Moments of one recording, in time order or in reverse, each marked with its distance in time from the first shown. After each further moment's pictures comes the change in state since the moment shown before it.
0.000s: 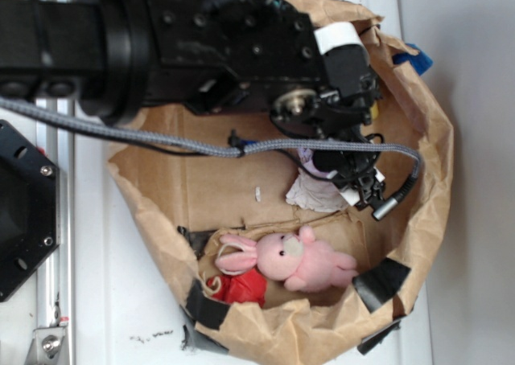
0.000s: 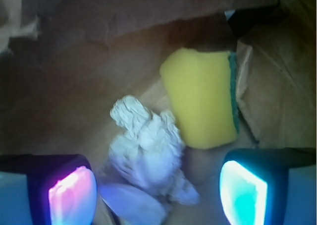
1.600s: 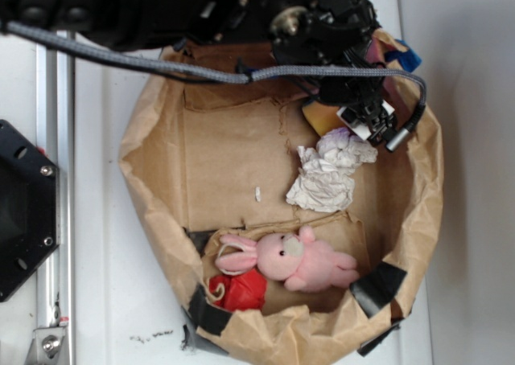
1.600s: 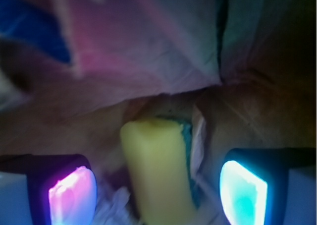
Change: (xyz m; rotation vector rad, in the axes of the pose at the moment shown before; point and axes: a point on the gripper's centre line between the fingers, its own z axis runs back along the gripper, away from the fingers) arm 0.037 0.032 -0.007 -0.004 -0.107 0.064
